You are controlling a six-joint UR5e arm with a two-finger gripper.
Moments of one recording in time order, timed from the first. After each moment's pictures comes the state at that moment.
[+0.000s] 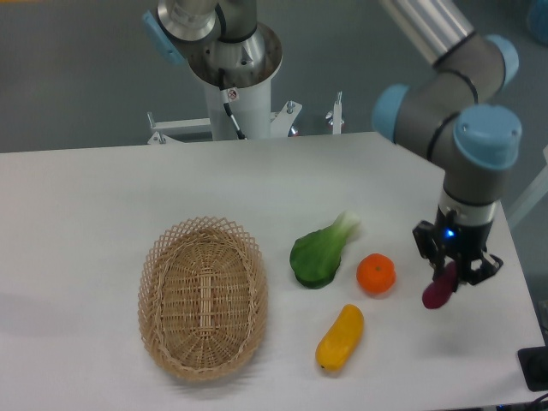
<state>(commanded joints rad) 2.68 -1.97 -1.41 -1.10 1.45 1.39</state>
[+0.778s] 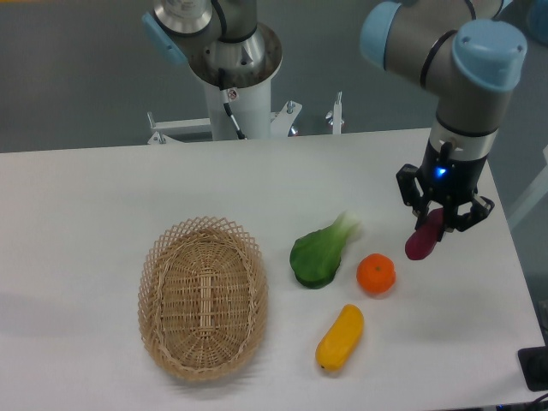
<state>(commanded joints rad) 2.73 -1.90 -1.39 -1.21 1.39 1.39</state>
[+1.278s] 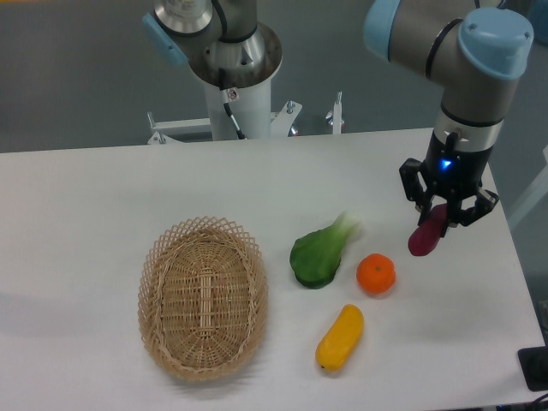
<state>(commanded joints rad) 2.73 -1.89 -1.39 -1.21 1.39 1.39</state>
